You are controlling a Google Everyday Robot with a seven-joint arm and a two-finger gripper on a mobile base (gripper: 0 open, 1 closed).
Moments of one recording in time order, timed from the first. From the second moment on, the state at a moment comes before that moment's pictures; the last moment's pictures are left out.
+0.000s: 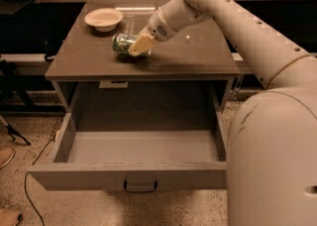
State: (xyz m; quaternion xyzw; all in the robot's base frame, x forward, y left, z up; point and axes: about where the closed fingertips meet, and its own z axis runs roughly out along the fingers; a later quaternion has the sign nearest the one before) arm 0.739 0.058 0.857 -0.55 0.72 0.23 0.34
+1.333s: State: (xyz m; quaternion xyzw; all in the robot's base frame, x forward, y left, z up) arm 0.634 -0.024 0.895 -0.54 0.74 0.21 0.33
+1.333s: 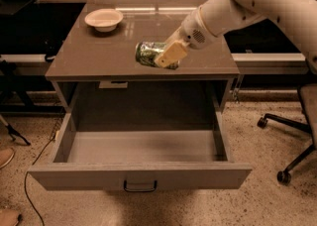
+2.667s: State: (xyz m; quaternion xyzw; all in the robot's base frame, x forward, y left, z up) arm 0.532 -0.068 0.733 -0.46 0.82 0.25 0.25
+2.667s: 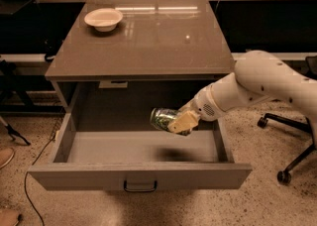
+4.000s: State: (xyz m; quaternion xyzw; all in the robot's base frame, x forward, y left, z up) arm 0.604 -0.038 0.665 -0.44 0.82 0.23 0.29
